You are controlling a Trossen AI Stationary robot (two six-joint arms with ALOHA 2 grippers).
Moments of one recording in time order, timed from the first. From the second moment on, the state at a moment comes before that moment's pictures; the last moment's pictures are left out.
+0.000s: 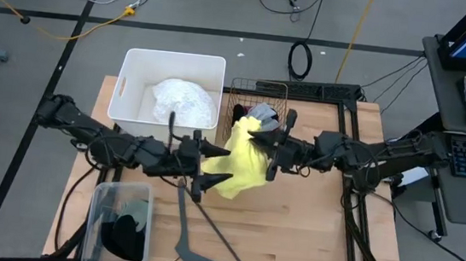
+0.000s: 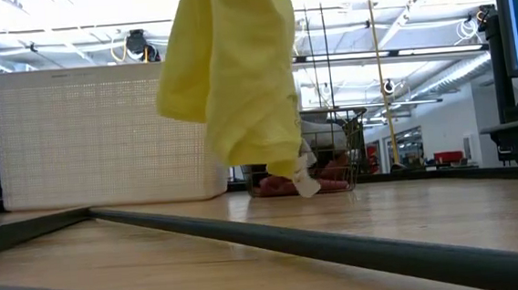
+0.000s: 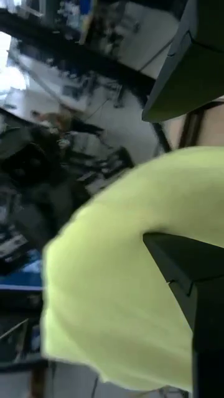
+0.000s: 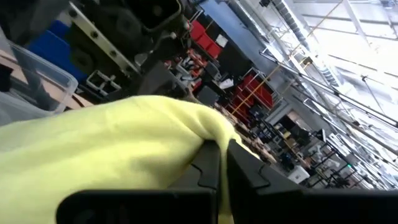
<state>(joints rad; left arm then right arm) -0.35 1.36 1.12 0.28 -0.46 -0.20 0.20 1.25 1.15 0.19 0.42 -0.73</state>
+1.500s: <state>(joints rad) -0.15 1.46 1.12 0.41 -0.34 -0.16 0.22 1.31 1.15 0.23 0.39 -0.72</state>
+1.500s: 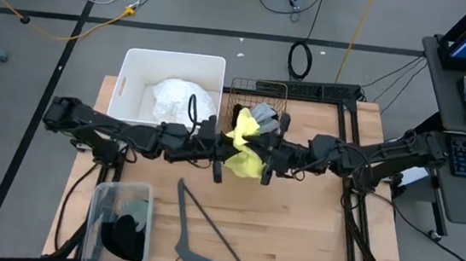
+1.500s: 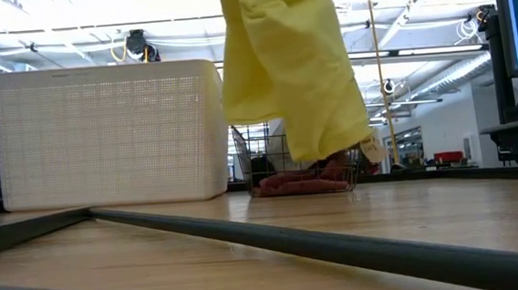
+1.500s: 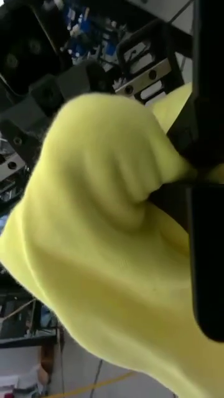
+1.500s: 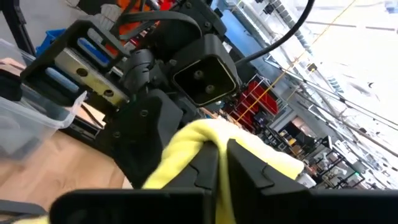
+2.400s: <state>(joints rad) -0.35 1.14 1.12 0.63 -0.80 0.43 0.37 1.17 1.15 0.15 1.15 -0.99</state>
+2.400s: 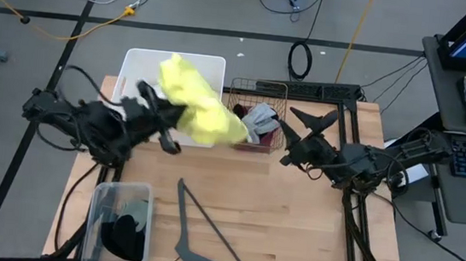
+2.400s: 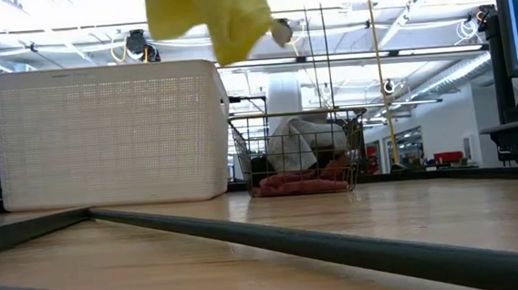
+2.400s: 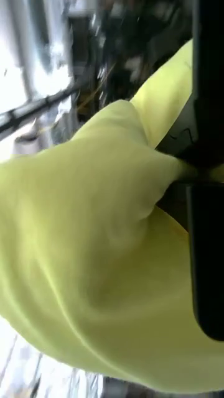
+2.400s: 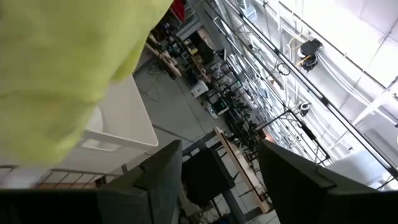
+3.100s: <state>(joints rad) -0.04 1.06 1.12 0.52 -1.17 0.68 0.36 1.16 1.15 0.12 1.15 -0.99</state>
